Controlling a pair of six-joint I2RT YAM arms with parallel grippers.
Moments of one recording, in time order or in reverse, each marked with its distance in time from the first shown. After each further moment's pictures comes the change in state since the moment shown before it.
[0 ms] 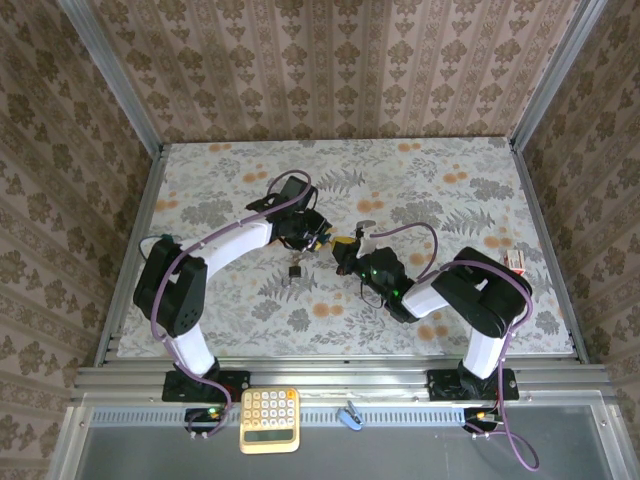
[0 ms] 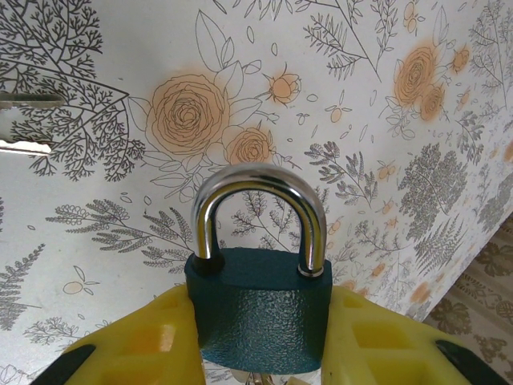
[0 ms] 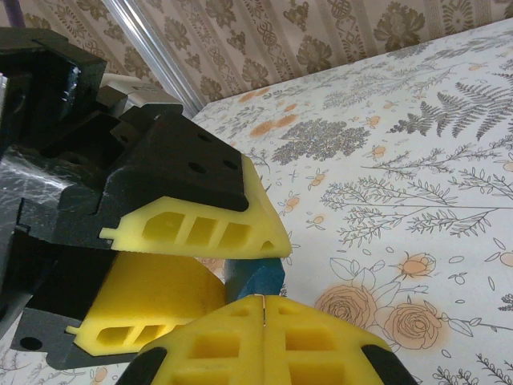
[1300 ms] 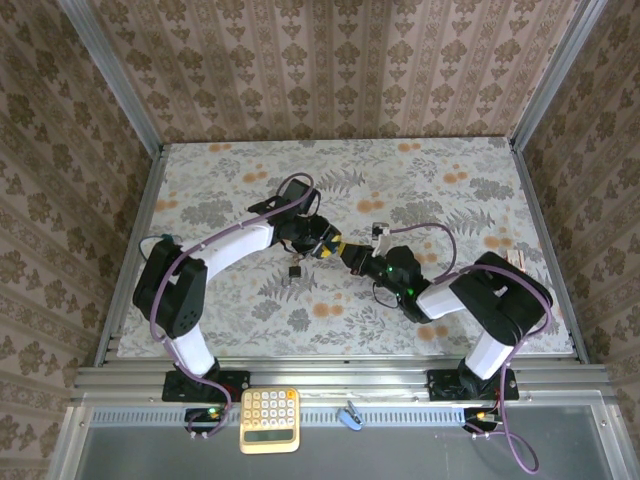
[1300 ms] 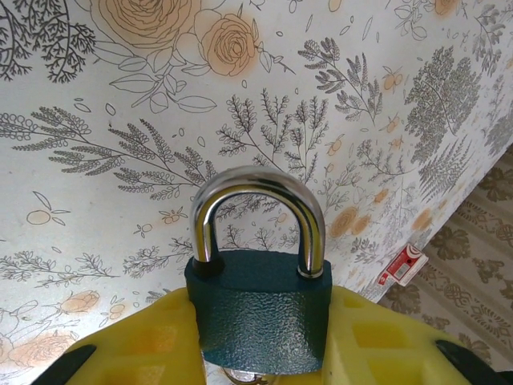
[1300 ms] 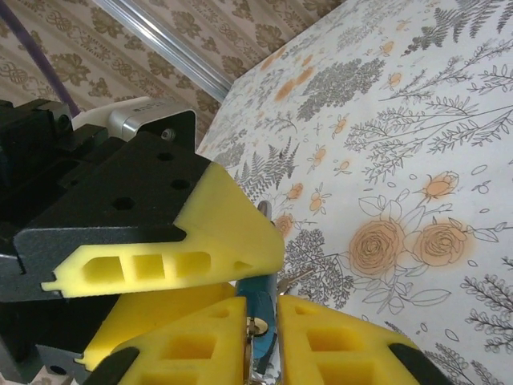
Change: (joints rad) left arm -0.009 -0.006 -0.013 -0.003 0.155 0.044; right arm -0.106 -0.116 -0.090 -0.064 -0.213 0.297
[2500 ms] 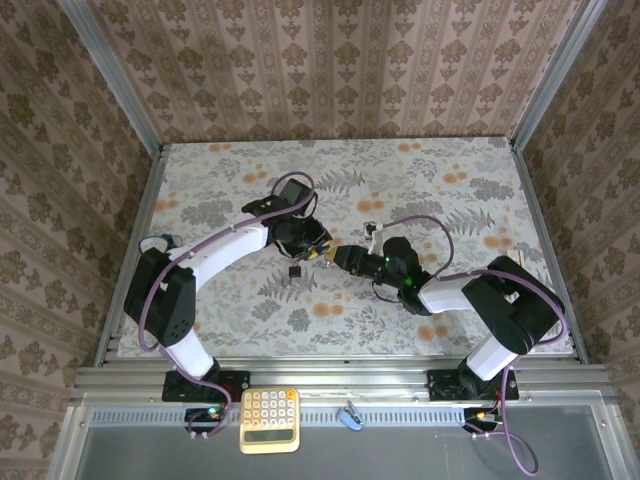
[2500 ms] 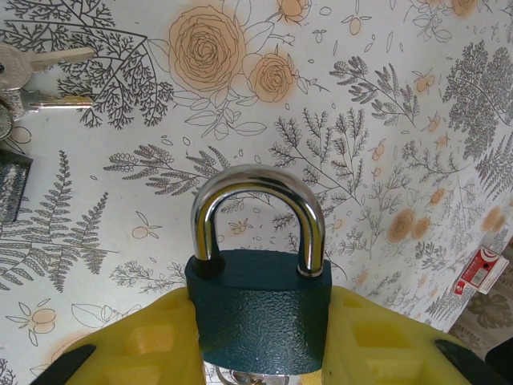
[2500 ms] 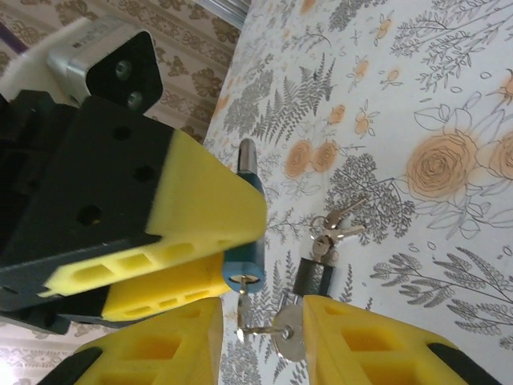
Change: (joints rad) left arm -0.014 -0.065 0.016 -0.150 -0.134 0.198; right arm -0.010 -0.061 0.072 -0.214 -0.219 0.143
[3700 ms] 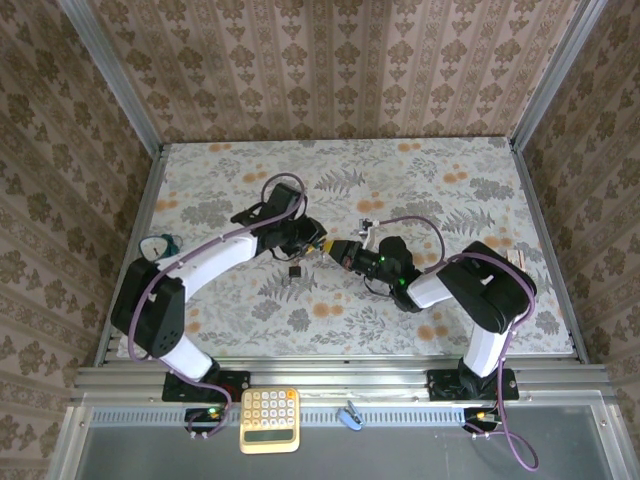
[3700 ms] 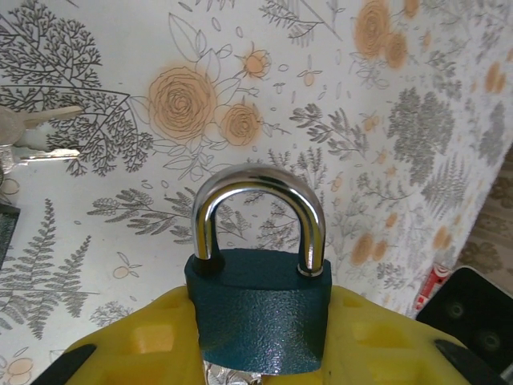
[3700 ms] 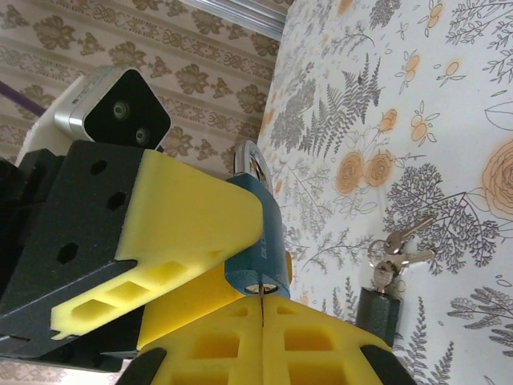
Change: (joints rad) left arm 0.027 -0.101 -0.147 0.213 -0.018 -0.021; right arm -0.002 0.175 0.047 0.258 -0.037 0.215
